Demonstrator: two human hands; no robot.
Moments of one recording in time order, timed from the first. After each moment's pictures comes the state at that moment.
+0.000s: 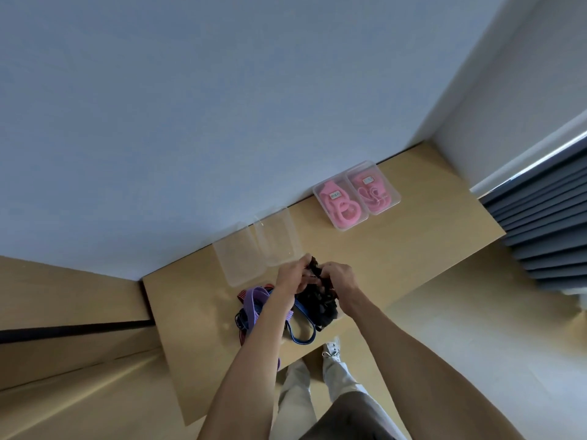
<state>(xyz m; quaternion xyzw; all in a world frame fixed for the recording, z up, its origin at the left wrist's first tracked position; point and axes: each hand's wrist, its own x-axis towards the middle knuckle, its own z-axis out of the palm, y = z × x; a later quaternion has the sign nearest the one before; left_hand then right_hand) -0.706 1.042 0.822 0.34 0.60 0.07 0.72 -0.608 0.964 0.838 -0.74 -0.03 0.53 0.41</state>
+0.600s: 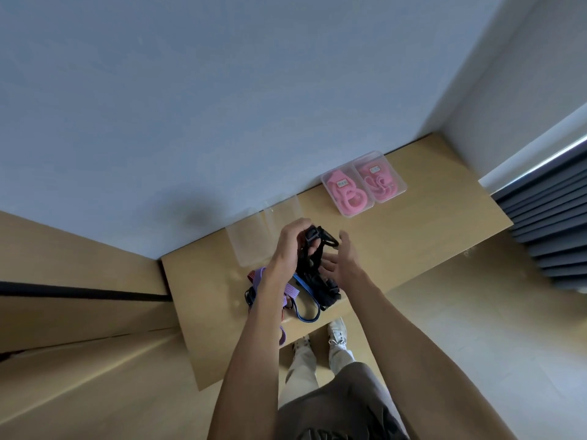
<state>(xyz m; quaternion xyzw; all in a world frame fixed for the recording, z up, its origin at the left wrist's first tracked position) -0.721 1.044 0.907 0.42 0.44 0.17 0.77 -0.619 0.971 0.874 -0.66 0.14 0.56 0.48</state>
